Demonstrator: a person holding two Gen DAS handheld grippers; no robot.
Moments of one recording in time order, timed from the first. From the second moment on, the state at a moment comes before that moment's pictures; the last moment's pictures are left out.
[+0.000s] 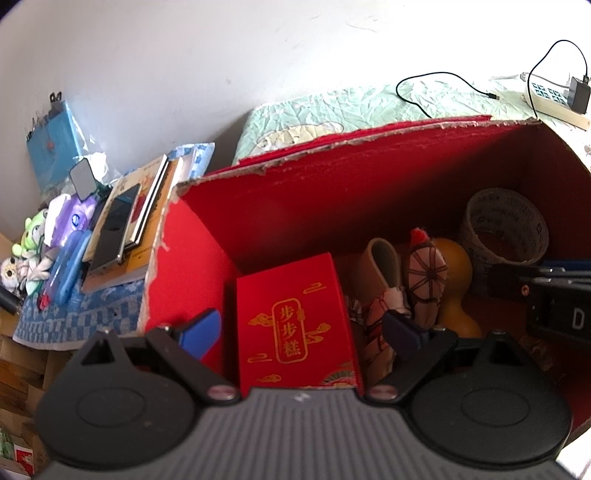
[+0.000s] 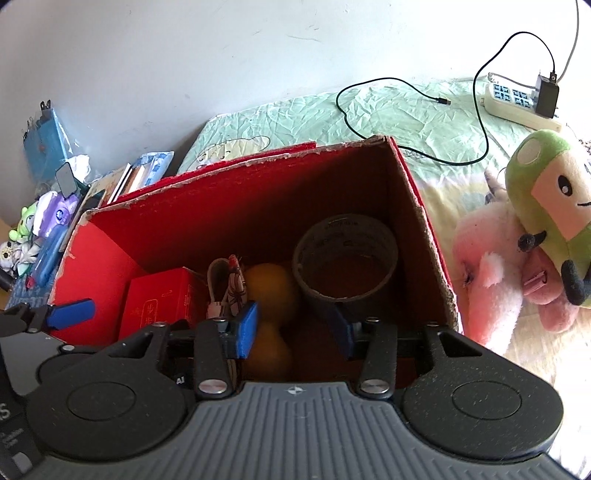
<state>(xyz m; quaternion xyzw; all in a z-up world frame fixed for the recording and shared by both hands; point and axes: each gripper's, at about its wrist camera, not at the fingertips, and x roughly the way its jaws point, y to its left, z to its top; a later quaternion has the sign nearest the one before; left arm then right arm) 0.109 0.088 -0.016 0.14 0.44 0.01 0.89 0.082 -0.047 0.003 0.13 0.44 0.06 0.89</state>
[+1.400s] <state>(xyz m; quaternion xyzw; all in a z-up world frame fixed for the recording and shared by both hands) 0.028 0.122 0.046 0.06 0.42 0.04 0.90 0.003 -0.037 0.057 0.11 0.34 0.06 0.93</state>
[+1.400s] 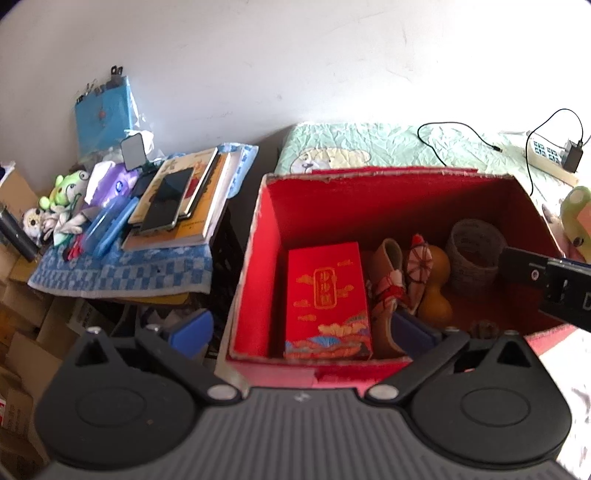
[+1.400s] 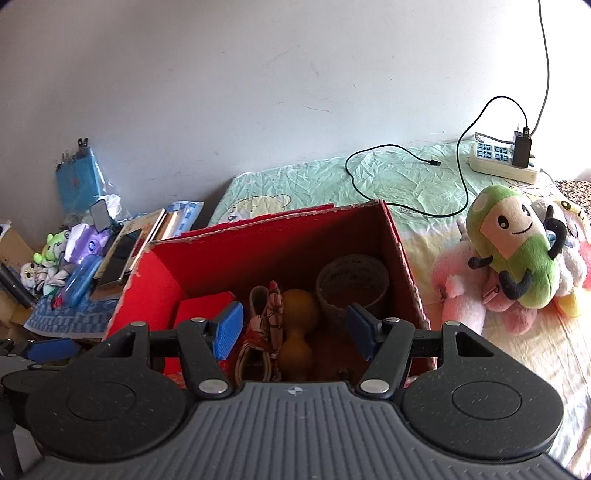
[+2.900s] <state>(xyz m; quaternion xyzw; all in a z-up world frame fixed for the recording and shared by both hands) 0.031 0.095 0.060 0.08 0.44 0.06 0.89 -0.008 -0.058 0.070 0.11 0.35 0.07 0.93</state>
